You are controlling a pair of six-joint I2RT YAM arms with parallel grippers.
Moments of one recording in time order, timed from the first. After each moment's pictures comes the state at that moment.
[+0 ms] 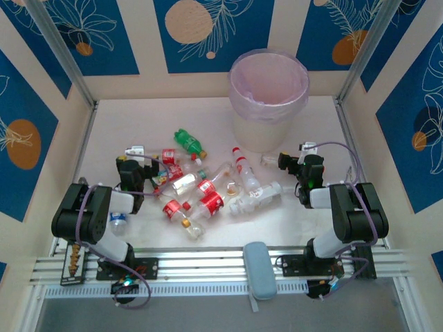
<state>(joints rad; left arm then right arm) -0.11 1.57 0.36 0.88 -0.24 0.05 0.03 1.52 0.38 0.75 0.05 0.12</state>
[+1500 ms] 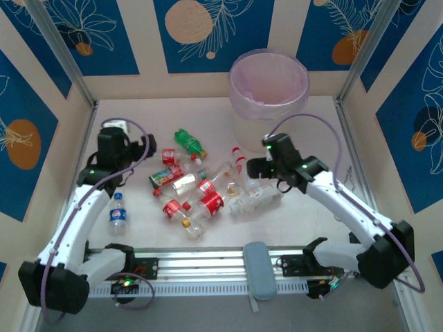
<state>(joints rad) -0.23 1.08 0.97 -0.56 -0.07 -0.36 0.59 1.24 1.02 -0.75 0.08 0.37</state>
